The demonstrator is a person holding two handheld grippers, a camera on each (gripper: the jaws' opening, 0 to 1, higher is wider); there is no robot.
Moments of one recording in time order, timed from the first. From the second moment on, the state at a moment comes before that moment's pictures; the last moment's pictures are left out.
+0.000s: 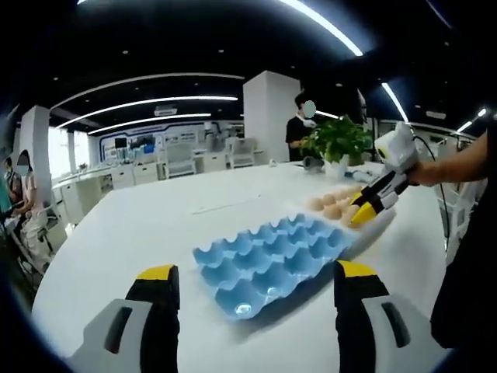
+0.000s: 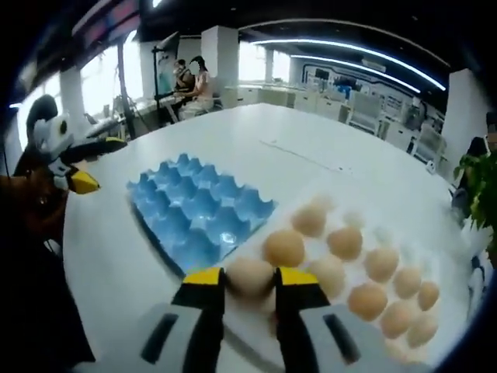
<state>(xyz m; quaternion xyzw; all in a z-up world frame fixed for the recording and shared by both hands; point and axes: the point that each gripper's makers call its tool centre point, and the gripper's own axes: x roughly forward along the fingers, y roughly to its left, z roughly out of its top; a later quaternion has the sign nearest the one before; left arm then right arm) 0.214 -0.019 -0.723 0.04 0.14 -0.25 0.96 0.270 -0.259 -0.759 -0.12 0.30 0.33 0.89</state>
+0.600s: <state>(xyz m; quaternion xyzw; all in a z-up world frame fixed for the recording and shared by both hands) 0.218 -0.022 -0.738 0.07 0.16 -0.26 0.95 0.262 -0.163 -0.715 -0.08 0.24 0.43 0.87</state>
